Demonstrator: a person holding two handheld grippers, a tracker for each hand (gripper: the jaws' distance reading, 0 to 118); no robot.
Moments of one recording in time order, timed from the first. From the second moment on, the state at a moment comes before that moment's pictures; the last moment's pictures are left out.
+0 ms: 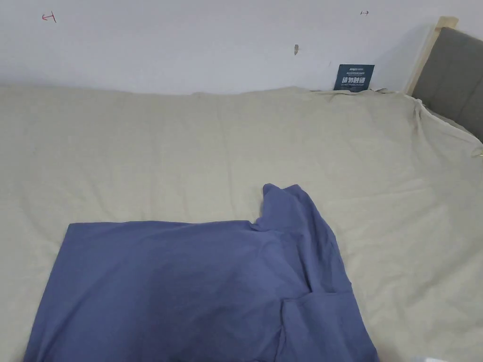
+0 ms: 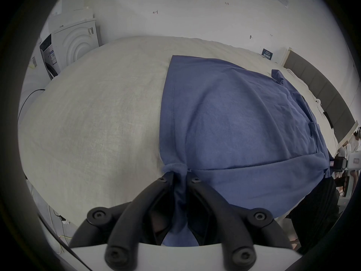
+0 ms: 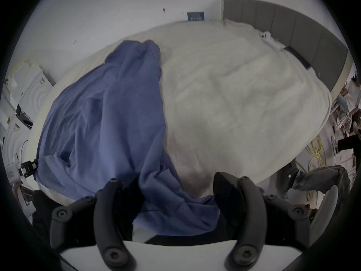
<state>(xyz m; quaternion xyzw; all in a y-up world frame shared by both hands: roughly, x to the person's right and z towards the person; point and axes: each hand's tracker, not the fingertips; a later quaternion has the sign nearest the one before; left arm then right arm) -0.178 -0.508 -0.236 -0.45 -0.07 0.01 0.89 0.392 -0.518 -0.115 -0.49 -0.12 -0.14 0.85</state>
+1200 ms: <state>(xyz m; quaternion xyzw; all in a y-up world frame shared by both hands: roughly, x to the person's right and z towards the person) -0.149 -0.465 -0.437 -0.39 -0.08 0.00 0.92 0.401 -0.452 -0.318 -0.40 -0.11 -0.20 0.89</state>
